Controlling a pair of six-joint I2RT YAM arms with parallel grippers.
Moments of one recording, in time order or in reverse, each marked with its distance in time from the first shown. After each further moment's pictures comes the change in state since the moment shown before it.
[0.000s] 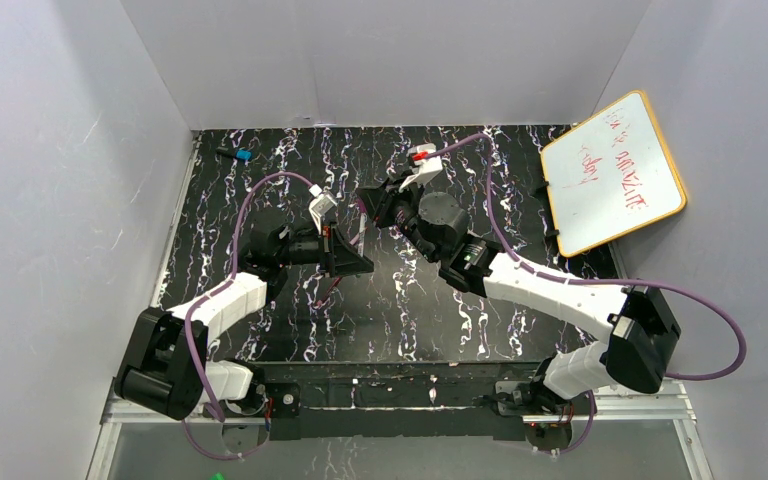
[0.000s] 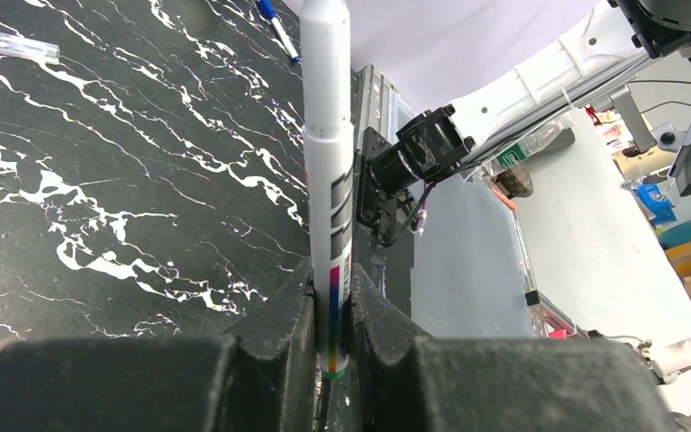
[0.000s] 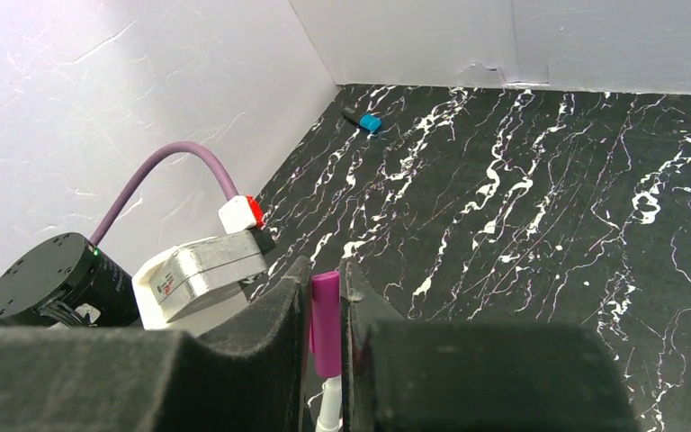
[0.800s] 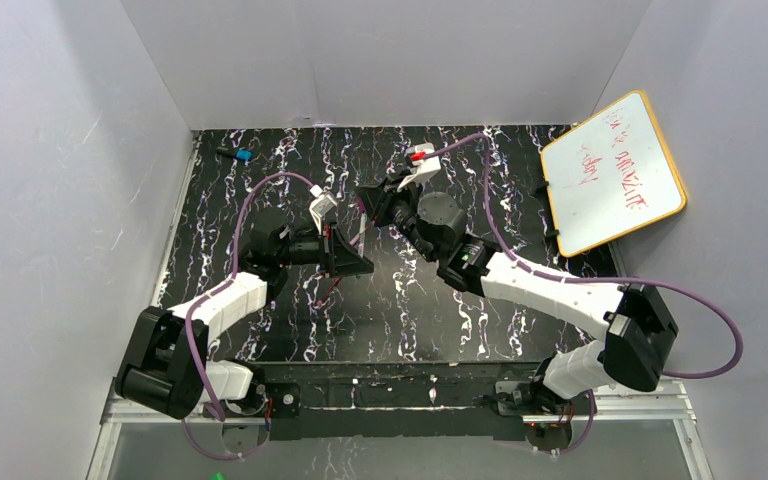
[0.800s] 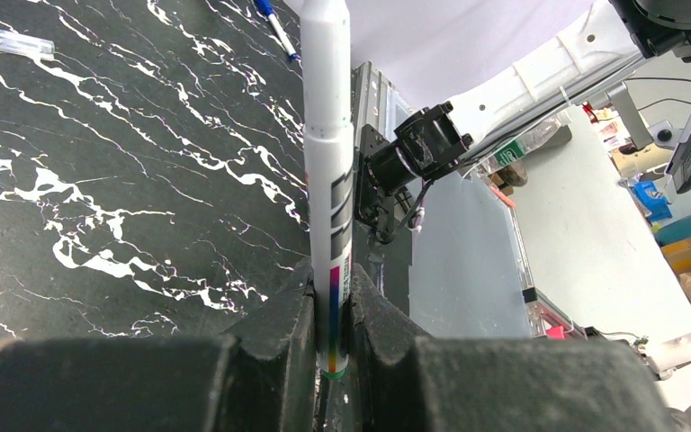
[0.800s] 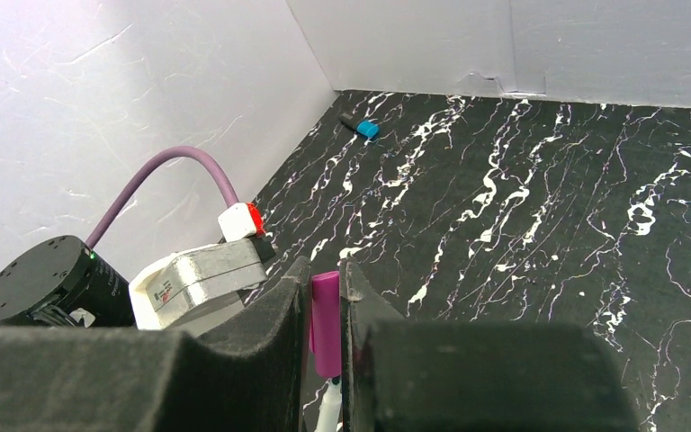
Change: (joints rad) left arm 0.000 0.005 0.000 0.000 0.008 0.000; right arm 0.000 0.013 0.000 0.031 0.000 -0.025
